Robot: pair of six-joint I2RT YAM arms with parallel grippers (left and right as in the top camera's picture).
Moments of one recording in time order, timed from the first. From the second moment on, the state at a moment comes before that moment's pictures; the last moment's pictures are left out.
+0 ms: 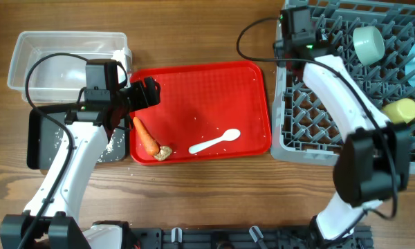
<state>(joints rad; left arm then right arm) -0.06 1.42 0.96 -0.44 0.21 -0.34 0.21 1.87 1.50 -0.53 0.39 -0.13</state>
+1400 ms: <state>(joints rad) -0.06 1.42 0.96 -0.44 0.21 -0.34 0.55 2.05 1.46 -1.05 -0.09 -0.85</state>
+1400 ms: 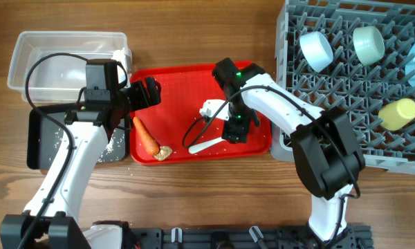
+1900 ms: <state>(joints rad) -0.06 1.42 0.96 -0.44 0.21 -0.34 0.55 2.05 1.38 -0.84 -0.02 -0.79</state>
